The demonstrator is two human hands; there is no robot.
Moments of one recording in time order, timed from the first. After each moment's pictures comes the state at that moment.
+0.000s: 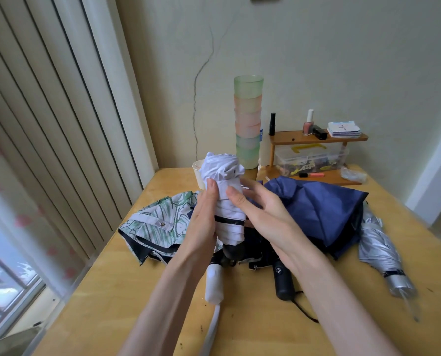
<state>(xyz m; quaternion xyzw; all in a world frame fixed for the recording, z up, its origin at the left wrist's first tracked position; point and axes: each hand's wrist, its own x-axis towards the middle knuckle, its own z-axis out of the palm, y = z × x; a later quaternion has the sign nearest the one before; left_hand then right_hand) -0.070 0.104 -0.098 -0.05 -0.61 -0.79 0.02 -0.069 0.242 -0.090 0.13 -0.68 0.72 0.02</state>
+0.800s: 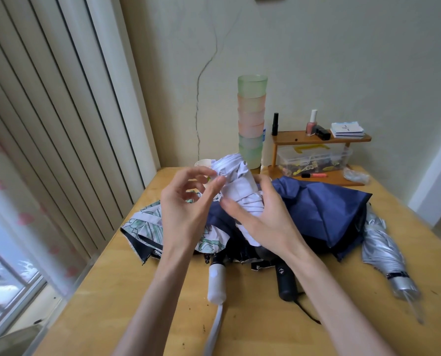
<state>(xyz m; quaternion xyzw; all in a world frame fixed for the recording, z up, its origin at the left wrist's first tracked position) -0.059 0.079 -0.071 -0.10 -0.70 -0.64 0.31 -0.062 0.237 -0.088 0.14 -0.75 0.64 0.13</state>
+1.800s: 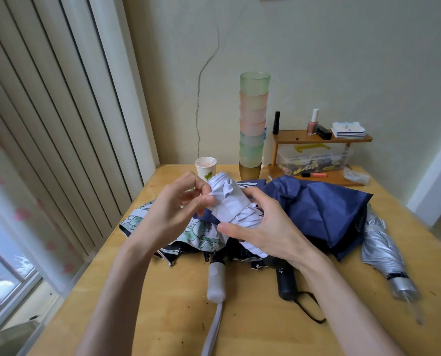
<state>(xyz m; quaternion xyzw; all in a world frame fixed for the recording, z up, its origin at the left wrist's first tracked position) -0.072 0.028 -0.068 -0.26 -0.79 -0.54 0.12 -0.062 0.249 -0.098 0.19 -0.78 0.59 0.02</state>
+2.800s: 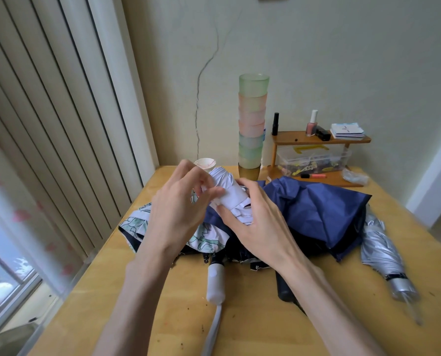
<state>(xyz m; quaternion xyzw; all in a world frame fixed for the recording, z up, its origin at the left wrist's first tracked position) -0.065 0.053 -0.061 -0.16 -0.86 -0.34 0.33 -0.059 0.232 -0.102 0.16 -0.85 0.46 0.18</state>
